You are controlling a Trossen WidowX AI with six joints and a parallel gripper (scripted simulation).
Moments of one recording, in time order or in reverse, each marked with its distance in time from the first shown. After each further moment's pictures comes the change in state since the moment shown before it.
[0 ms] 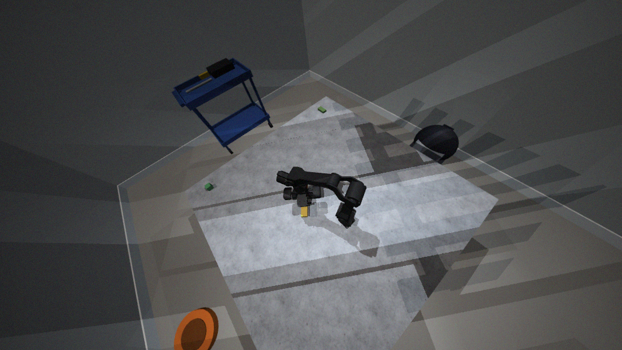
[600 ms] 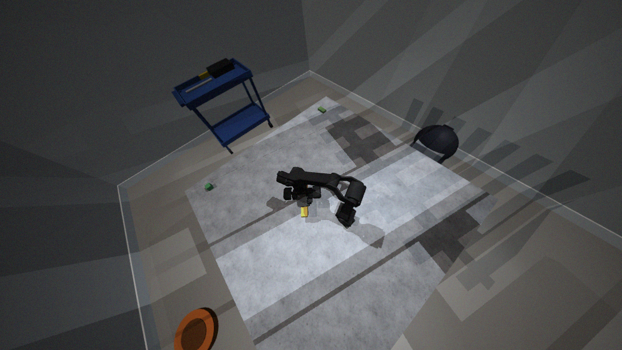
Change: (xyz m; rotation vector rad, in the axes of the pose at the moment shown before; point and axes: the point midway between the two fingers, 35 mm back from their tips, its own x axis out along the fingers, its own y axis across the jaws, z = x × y) arm 0.001 0.000 0.000 0.000 0.000 0.000
